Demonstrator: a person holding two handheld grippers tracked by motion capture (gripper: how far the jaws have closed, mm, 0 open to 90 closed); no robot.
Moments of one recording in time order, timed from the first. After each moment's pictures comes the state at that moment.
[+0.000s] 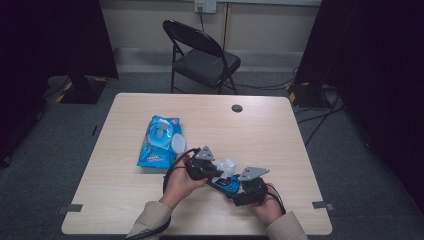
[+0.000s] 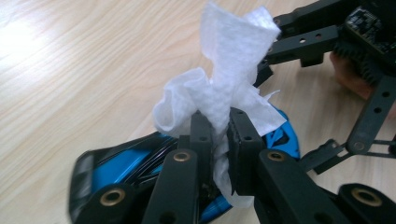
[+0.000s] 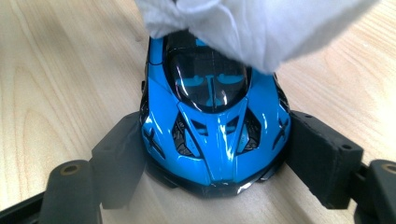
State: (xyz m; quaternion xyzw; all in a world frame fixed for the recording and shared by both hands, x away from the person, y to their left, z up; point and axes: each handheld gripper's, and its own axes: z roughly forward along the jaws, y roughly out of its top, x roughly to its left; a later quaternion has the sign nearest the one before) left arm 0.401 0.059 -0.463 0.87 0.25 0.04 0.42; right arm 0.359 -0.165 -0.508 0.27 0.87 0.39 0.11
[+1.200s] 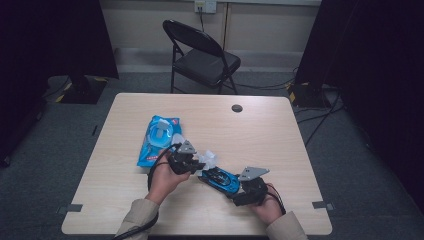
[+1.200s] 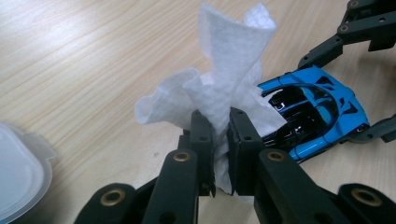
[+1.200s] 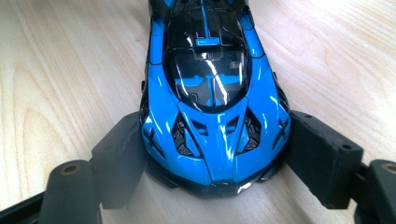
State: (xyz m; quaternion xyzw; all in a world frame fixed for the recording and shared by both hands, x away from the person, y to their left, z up) left arm 0.413 0.107 -0.465 0.86 0.30 0.08 0.41; right arm 0.359 -0.165 -0.508 0.27 0.87 0.39 0.11
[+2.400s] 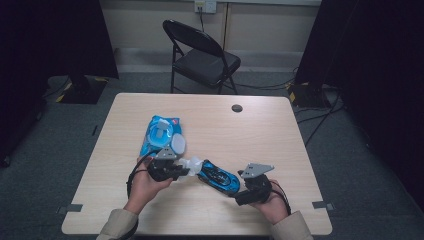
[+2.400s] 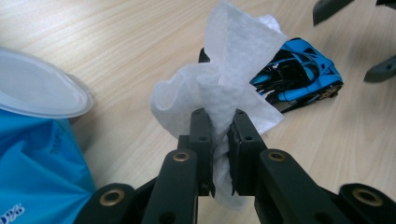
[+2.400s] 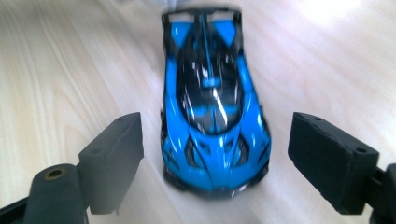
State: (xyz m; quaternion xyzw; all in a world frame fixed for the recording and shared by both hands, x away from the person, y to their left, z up) left arm 0.386 0.158 -0.463 0.85 0.31 0.07 0.42; right arm 0.353 -0.168 -0.475 0.26 0.87 0.40 0.12
